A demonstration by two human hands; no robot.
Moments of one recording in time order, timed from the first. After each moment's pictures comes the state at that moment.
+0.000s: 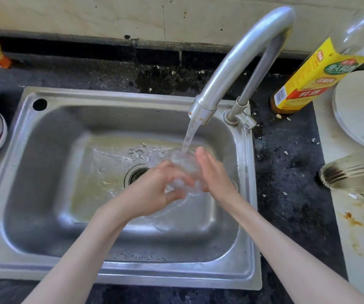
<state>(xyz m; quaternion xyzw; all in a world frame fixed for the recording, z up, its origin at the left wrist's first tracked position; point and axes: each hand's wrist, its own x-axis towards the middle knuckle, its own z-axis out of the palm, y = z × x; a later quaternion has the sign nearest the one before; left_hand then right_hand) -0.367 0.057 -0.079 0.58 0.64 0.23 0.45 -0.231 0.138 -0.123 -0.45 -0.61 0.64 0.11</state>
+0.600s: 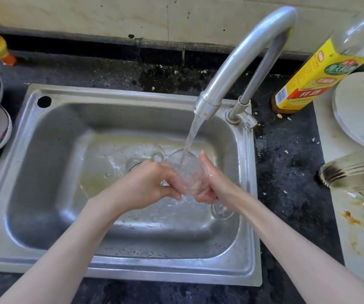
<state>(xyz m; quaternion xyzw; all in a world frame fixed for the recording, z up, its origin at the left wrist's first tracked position) -0.380 0.052 -0.075 0.59 0.65 0.19 0.43 -0.226 0.139 -0.110 -0.41 -0.50 0.76 -0.07</state>
